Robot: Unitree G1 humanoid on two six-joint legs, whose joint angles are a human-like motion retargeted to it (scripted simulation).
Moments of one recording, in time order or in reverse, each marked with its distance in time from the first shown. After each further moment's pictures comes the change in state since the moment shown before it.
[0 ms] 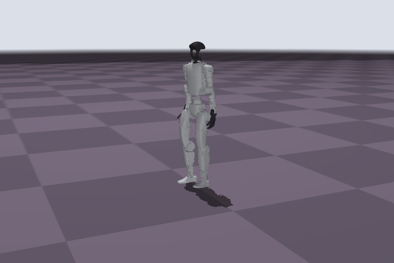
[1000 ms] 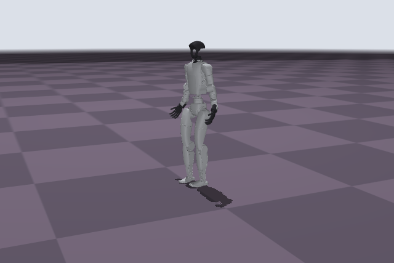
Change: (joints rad) left arm -0.027 0.183 0.222 -0.347 -0.447 -0.180 -0.081; right arm -0.022 -0.195 -0.215 -0.150 0.403 -0.012 0.097; waist -0.081 0.022 0.013; left_leg -0.121 -0.027 -0.193 0.107 -0.071 -0.189; right_leg -0.095 0.165 0.402 0.029 -0.135 0.016
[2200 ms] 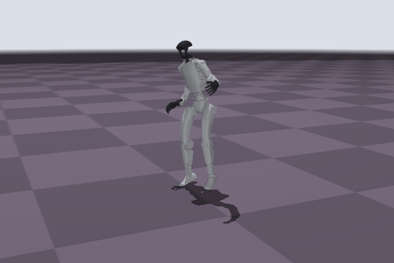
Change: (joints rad) left arm -0.090 0.270 0.274 -0.618 0.287 0.082 -0.077; right arm 0.222 0.032 0.466 -0.779 -1.123 -0.293 -0.671; waist -0.104 0.057 0.176; left_leg -0.278 0.166 0.259 0.283 0.479 -0.101; right_leg -0.184 -0.231 -0.245 0.155 0.452 0.200
